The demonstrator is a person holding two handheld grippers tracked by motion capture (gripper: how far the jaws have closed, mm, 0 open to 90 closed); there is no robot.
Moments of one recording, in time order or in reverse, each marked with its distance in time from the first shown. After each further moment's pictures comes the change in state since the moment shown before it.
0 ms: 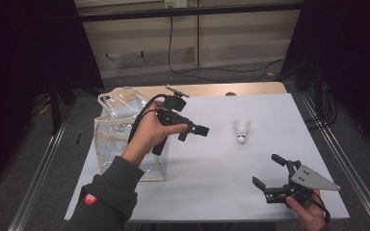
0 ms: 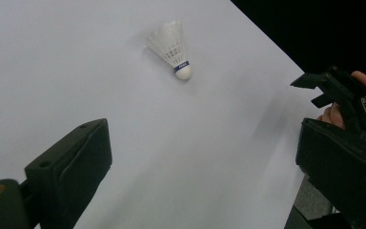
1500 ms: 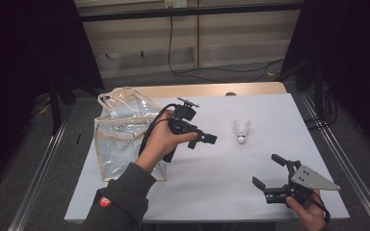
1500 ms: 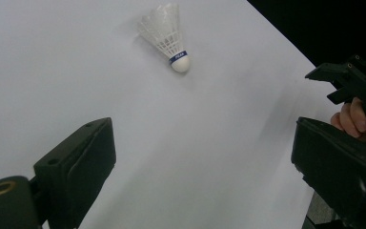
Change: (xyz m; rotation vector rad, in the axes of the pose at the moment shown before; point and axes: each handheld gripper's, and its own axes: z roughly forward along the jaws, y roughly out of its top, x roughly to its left) left arm -0.003 -0.013 0.037 0.010 -0.002 0.003; right arm 0.000 0.000 0.000 0.000 0.001 -0.004
